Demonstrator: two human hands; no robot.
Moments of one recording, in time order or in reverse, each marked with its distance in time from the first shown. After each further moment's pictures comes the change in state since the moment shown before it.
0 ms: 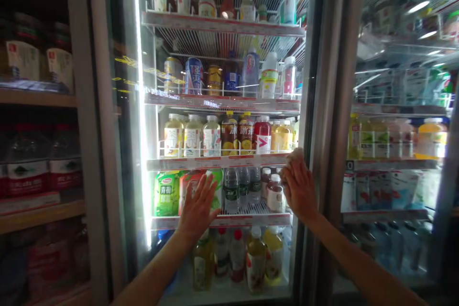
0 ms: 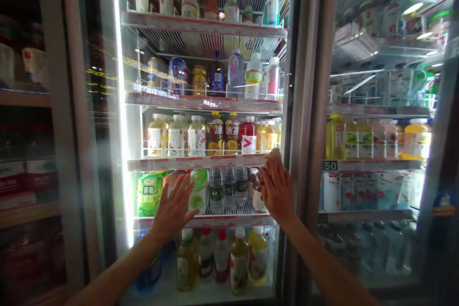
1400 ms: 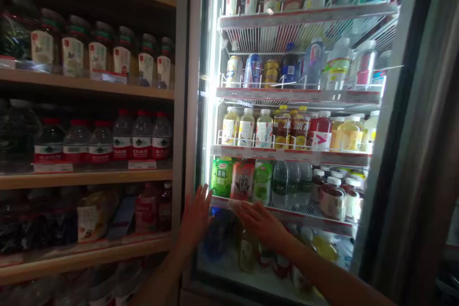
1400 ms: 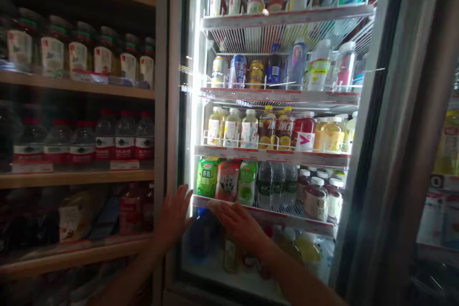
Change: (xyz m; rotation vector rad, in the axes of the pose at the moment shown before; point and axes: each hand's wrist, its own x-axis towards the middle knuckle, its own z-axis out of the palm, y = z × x) left_hand -0.154 -0.093 -0.046 0.290 -0.322 -0.275; right_hand 0.008 -0.232 0.031 0.366 -0.090 -0.662
